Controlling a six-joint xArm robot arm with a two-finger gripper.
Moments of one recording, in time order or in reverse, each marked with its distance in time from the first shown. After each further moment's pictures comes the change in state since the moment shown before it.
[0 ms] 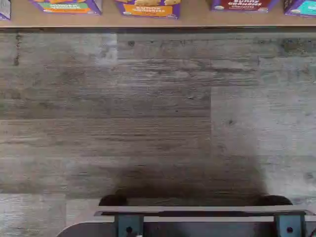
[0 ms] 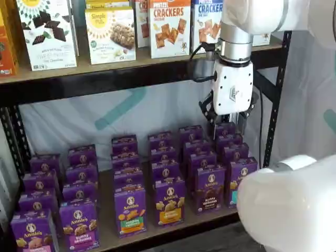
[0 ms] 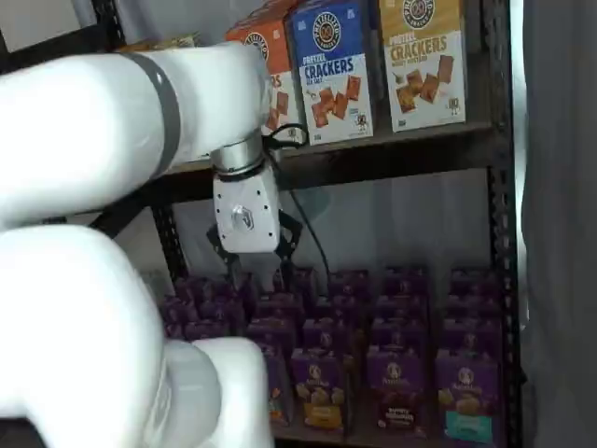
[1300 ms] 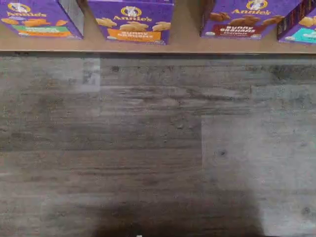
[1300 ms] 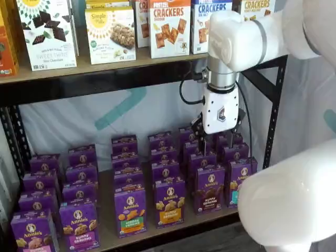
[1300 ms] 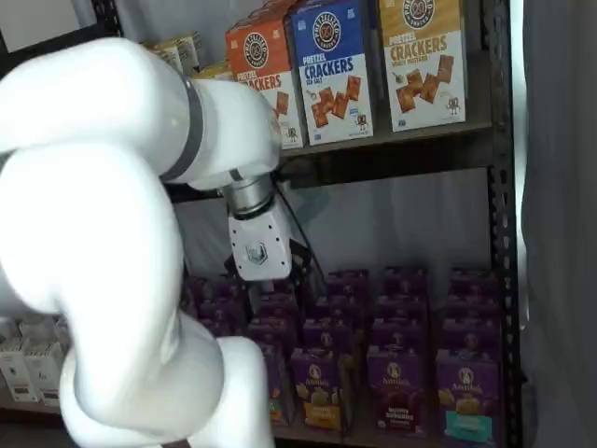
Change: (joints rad) arm 0.046 0.179 0.104 -0.081 -0.330 0.076
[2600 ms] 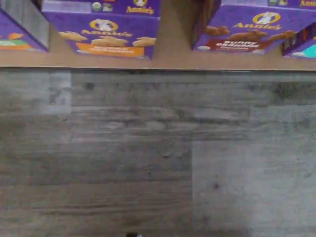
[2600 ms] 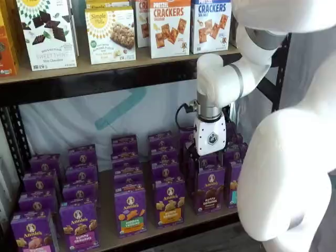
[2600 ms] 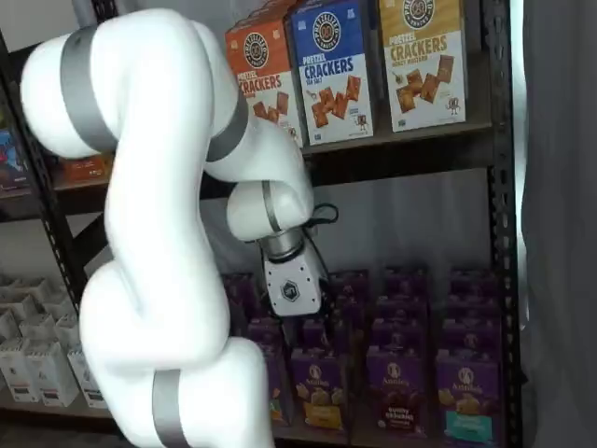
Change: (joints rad) arm -0.079 0.551 -0.076 -0.114 -0.444 0.028
